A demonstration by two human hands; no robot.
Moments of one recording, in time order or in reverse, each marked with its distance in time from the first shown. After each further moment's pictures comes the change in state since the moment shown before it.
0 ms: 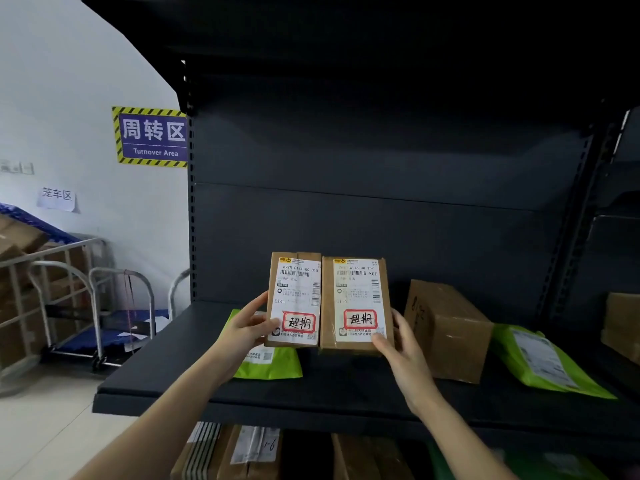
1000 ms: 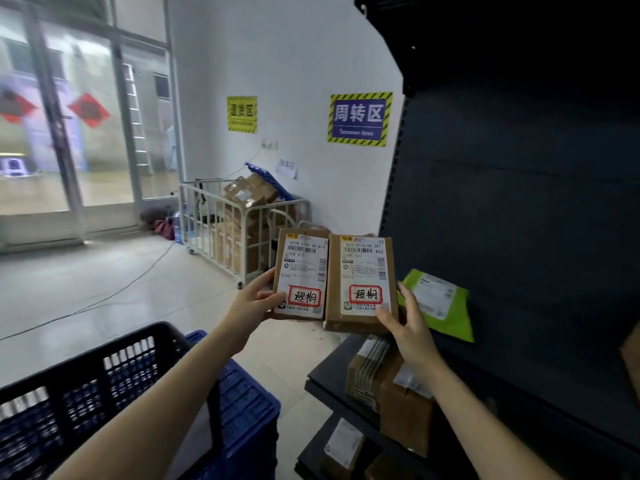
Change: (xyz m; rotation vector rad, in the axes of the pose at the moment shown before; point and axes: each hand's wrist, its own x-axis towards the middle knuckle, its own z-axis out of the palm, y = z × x) left_hand -0.238 0.026 -0.143 0.068 0.601 0.010; right_hand -0.065 -0.017 0.203 0.134 -0.542 -0.040
